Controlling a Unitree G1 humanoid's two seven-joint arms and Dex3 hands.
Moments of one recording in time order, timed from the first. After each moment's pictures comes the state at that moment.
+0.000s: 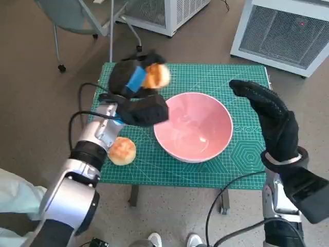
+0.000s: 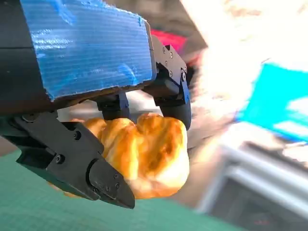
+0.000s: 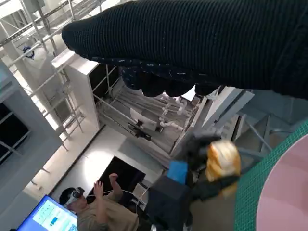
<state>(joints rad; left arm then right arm) -1.08 0.27 -0.35 1.09 0.58 -0.35 0.42 -0.44 -0.22 -0.11 0.19 0.25 -0.61 0.42</state>
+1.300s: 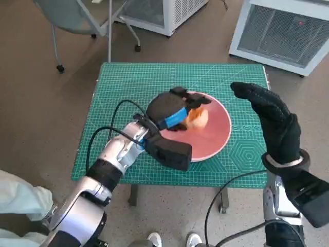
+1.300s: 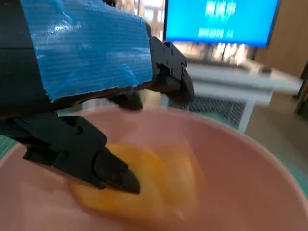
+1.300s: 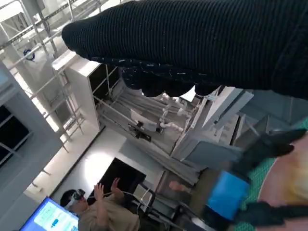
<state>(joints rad) -0.91 0.24 -0.51 0.81 0.69 -0.32 0.06 -0.40 -0.23 -0.11 0.15 0.27 -0.60 0.42</state>
